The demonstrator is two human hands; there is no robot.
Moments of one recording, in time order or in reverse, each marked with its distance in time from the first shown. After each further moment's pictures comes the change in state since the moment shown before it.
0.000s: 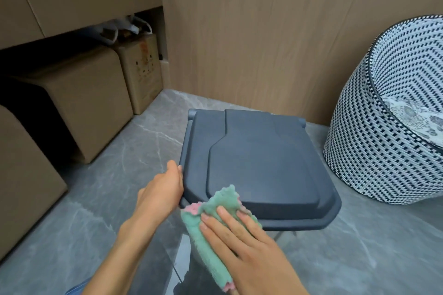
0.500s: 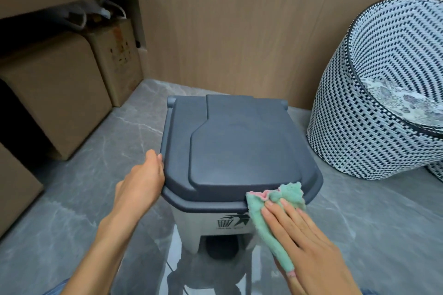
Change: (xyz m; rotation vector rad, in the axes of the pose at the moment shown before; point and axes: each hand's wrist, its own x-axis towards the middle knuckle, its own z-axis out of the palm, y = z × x) left_hand 0.000 -0.003 0.007 0.027 0.050 0.027; right_hand -0.098 0.044 -0.004 0.066 0.072 0.317
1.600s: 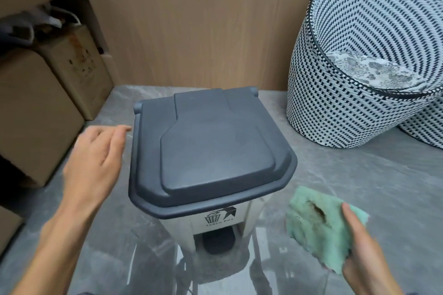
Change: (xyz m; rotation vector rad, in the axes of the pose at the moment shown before) left_hand 0.016 0.015 -0.049 -0.104 0.335 0.453; right_hand -0.043 0.027 -0.017 1.462 0.422 1.450
